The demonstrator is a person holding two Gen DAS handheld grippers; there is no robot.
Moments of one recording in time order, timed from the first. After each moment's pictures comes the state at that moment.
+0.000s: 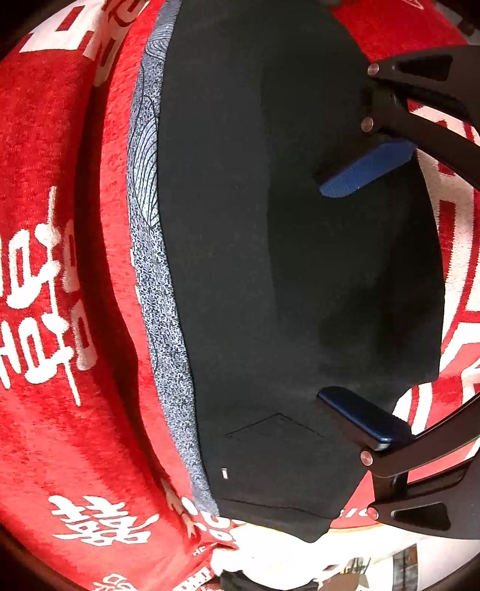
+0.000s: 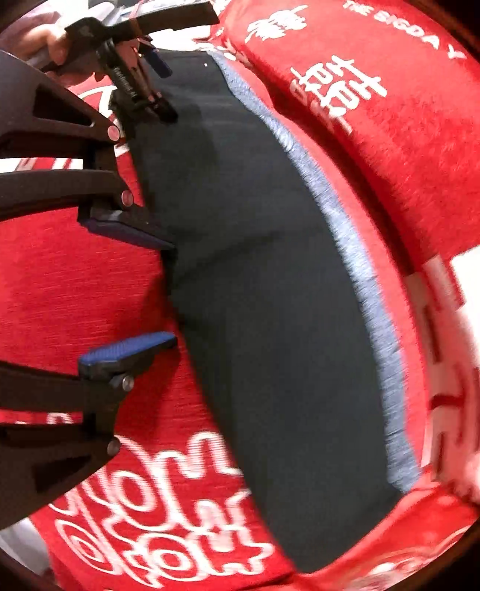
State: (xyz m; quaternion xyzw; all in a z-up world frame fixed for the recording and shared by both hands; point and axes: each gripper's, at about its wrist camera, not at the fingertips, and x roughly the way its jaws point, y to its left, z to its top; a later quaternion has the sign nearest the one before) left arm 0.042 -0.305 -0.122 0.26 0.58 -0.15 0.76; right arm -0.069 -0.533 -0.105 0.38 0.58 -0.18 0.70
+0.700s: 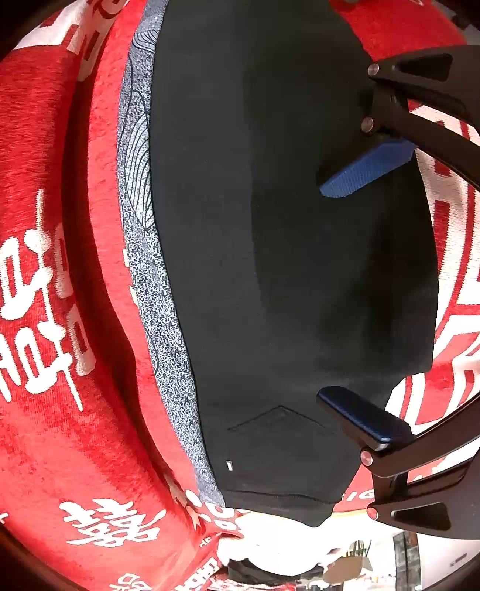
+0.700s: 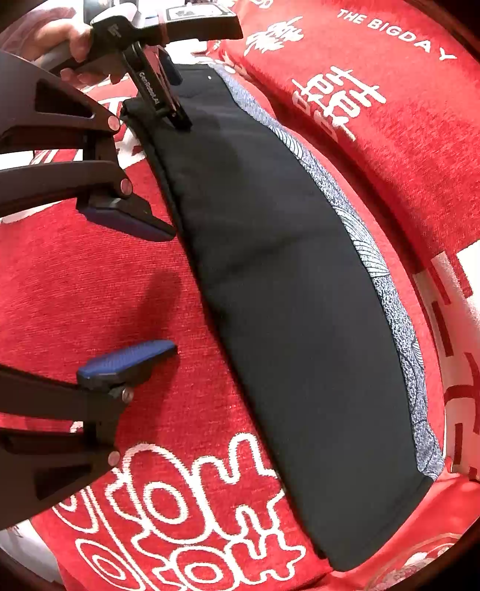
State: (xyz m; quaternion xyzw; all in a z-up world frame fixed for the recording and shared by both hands) left arm 0.035 -0.323 -0.117 0.30 0.59 -0.12 0.74; right arm -0.081 -0.526 -0.105 0.39 0.56 -0.16 0.71
